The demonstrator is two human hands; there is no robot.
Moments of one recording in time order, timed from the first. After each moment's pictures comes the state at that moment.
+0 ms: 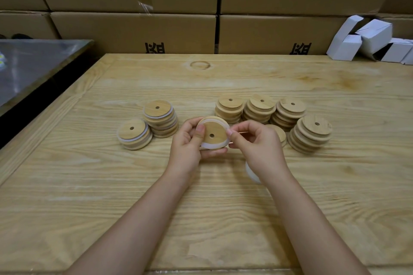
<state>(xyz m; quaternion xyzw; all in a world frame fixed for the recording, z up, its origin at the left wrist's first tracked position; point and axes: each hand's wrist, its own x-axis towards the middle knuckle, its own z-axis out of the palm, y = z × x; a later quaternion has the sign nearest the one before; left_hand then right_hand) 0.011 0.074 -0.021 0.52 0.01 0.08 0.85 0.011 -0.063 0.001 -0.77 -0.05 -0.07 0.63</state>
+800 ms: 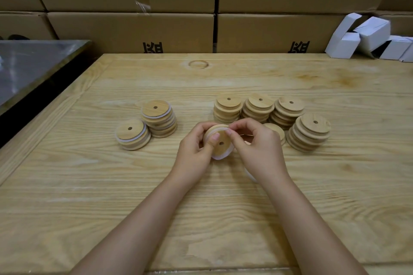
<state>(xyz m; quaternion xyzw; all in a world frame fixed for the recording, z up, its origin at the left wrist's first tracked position) 0.010 0.073 -0.033 0.72 -0.12 0.13 0.67 0.009 -0.064 0.000 -0.84 -0.09 -0.18 0.51</state>
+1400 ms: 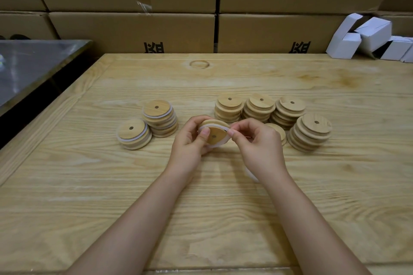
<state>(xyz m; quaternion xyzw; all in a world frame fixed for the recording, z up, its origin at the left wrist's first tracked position) 0.015 0.078 -0.027 0.61 -0.05 0.08 0.78 0.012 -0.062 -0.002 -0.81 -0.07 -0.15 0.56</state>
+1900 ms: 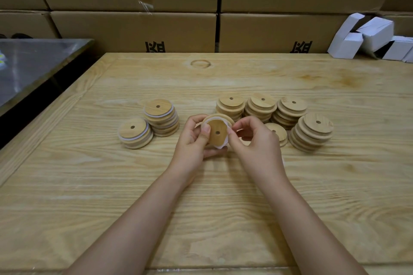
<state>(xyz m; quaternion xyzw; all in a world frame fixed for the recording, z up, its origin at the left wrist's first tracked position) 0.014 0.075 -0.027 0.57 -0.03 0.04 0.82 0.005 -0.055 0.001 -0.84 -0.07 -0.19 0.51</state>
